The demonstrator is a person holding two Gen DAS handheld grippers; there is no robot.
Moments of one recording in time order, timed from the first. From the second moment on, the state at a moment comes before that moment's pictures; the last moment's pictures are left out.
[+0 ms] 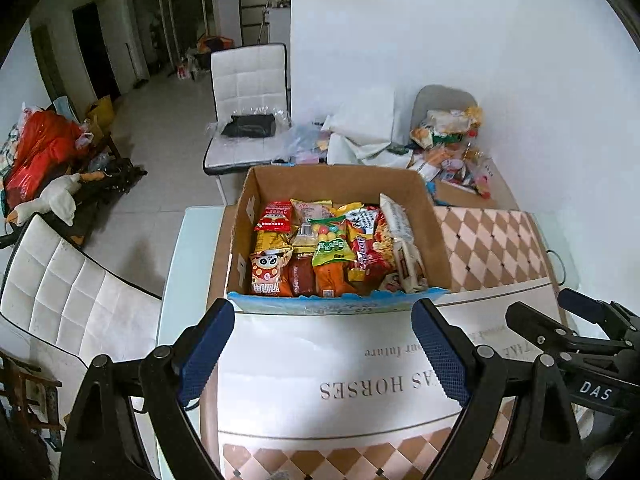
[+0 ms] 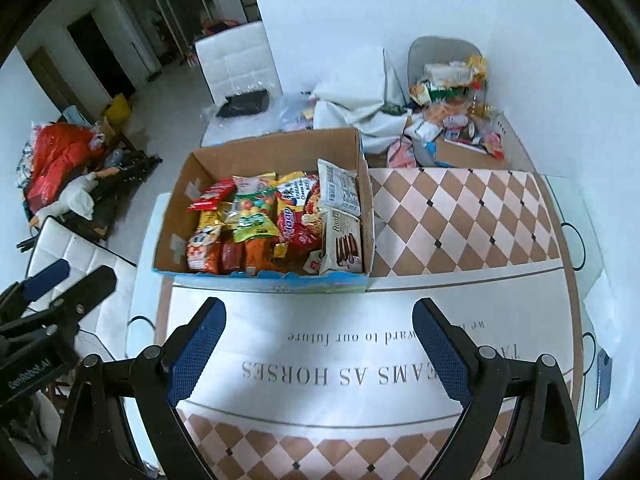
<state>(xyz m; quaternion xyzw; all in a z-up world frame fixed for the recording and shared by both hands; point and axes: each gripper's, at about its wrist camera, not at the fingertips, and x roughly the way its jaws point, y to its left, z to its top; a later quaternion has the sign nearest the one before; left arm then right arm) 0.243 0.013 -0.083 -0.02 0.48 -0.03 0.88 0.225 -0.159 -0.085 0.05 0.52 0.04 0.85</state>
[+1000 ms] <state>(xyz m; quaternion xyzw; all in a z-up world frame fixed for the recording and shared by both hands) 0.133 -0.001 0.009 0.00 0.39 0.00 0.92 0.093 -0.169 0.039 0.01 0.43 0.06 0.90</state>
